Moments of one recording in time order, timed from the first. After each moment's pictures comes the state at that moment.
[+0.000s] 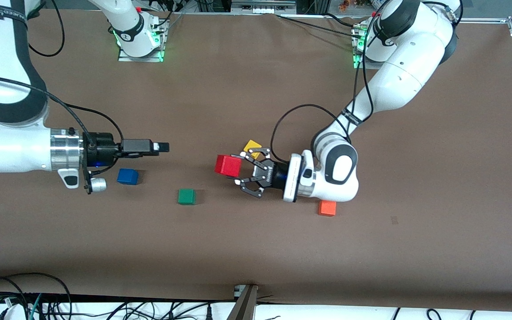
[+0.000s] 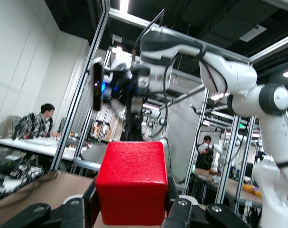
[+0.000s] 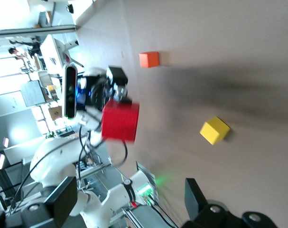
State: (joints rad) left arm -0.15 1.06 -0.55 -1.13 -1.57 1.97 1.98; right arm 0.16 0.47 -0.03 -1.41 1.04 1.68 -0.01
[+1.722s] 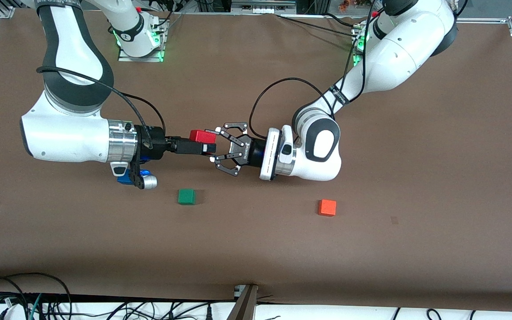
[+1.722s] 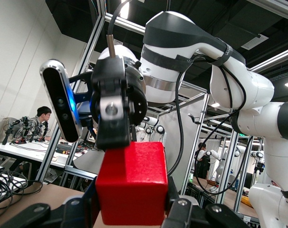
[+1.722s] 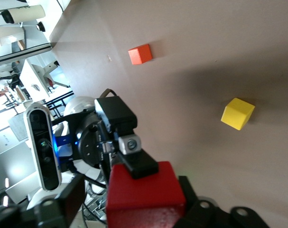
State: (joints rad) left arm -0.16 0.98 -0.65 -1.21 -1.61 2.09 1.98; right arm 0.32 0.46 -0.03 -1.40 0.99 1.81 0.32
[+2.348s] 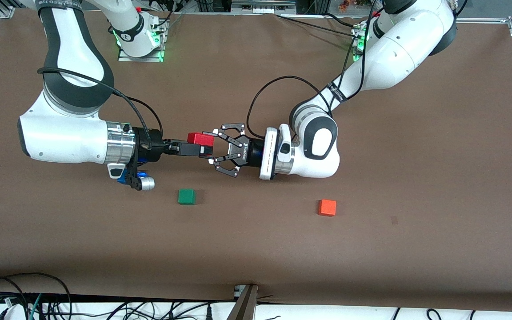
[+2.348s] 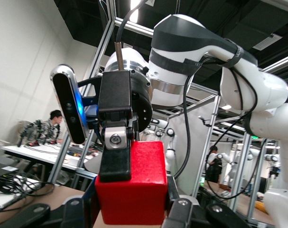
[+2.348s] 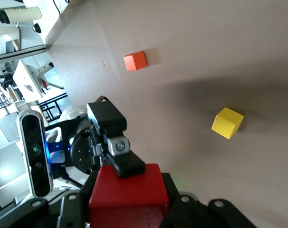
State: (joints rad) left arm -0.17 0.97 -0.66 -1.22 -1.67 2.17 2.06; right arm 0.32 0.47 -0.03 -1.40 0.96 1.82 0.29
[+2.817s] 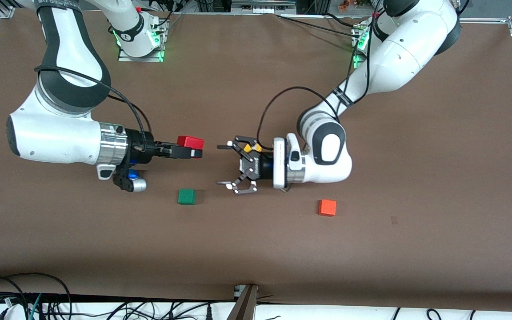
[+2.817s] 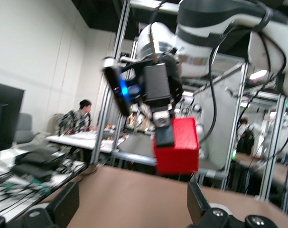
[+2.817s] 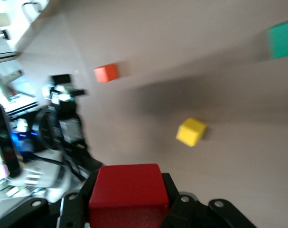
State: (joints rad) left arm -0.13 0.97 -0.58 -1.23 -1.59 2.22 2.10; right arm 0.31 0.46 -0.08 -1.39 0.80 1.78 0.27
